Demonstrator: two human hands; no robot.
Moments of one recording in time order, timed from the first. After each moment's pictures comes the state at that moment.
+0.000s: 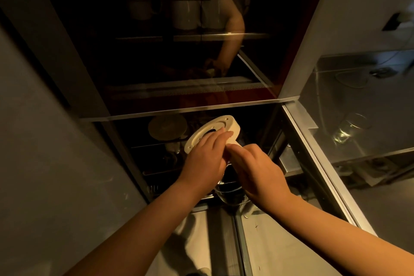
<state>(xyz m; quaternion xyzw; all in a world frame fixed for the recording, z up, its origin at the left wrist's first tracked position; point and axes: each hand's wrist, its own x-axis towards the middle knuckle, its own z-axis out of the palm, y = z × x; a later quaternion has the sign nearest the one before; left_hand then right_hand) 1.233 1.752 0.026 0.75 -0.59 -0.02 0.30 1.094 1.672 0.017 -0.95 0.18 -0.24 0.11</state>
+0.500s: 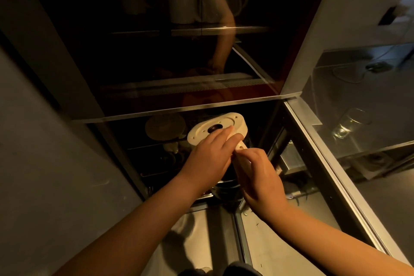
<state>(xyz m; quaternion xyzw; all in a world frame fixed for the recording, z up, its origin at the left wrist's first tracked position) 1.248 1.737 0.013 0.67 -0.69 0.08 0.26 1.098 1.680 -0.011 -0.90 0.20 -0.34 0.20</state>
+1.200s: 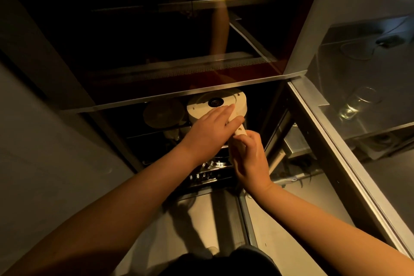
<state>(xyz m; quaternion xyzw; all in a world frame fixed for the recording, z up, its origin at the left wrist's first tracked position) 1.273 1.709 0.001 0.63 -0.75 0.15 0.15 1.130 1.660 -0.063 -0.85 0.21 -0.43 0.22</state>
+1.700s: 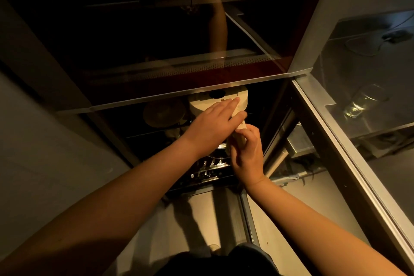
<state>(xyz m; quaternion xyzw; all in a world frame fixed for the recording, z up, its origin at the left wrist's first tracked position) 1.278 1.693 0.006 0.62 -0.76 0.16 0.12 1.154 1.645 -0.079 -0.81 0.23 -0.48 0.23</state>
